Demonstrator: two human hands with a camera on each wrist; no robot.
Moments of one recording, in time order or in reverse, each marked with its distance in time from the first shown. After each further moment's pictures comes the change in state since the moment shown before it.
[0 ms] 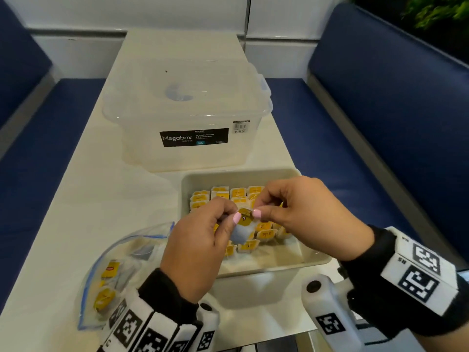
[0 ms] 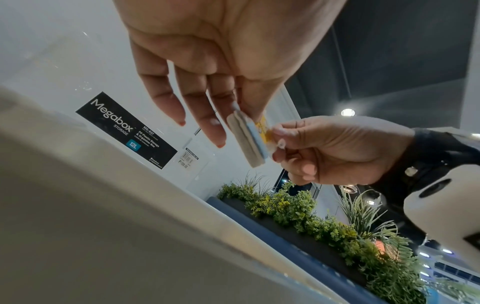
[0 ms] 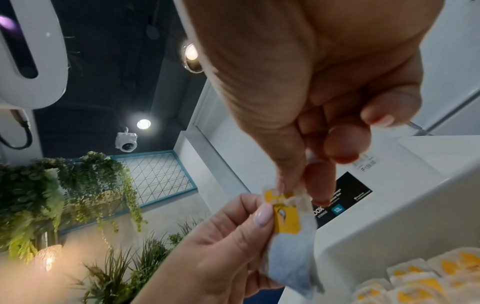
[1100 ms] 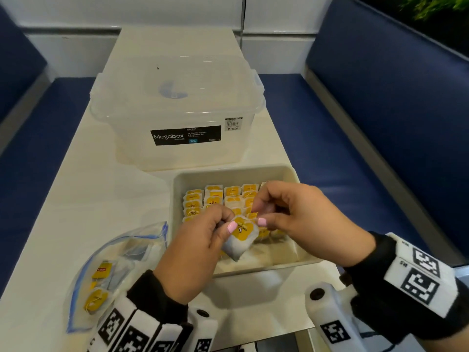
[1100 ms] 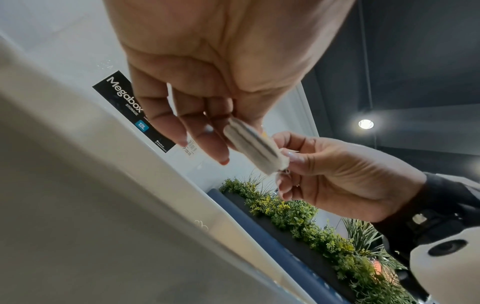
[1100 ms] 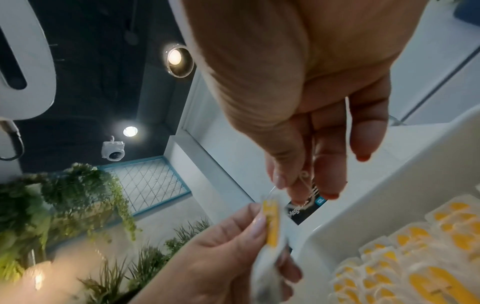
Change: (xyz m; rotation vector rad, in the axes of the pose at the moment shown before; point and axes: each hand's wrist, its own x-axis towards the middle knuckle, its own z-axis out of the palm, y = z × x) left_hand 0.001 -0.007 0.009 -0.099 -0.168 -0.070; right_hand -0.007 0.024 0.002 0.201 -0.049 -0.010
